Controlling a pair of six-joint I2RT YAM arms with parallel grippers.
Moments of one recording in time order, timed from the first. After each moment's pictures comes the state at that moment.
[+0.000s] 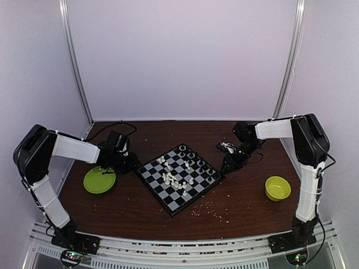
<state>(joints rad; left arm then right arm) -0.47 1.74 0.88 -0.05 0.09 -0.70 0.36 2.05 1.39 -0.77 -0.57 -0.10</state>
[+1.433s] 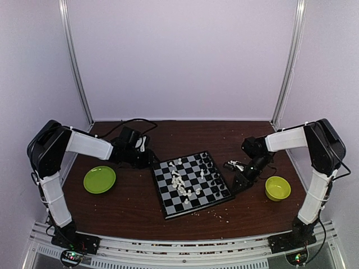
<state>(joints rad) -0.55 1.88 1.03 0.05 0.29 -0.57 0.37 1.84 1.06 -0.84 -0.65 -0.24</state>
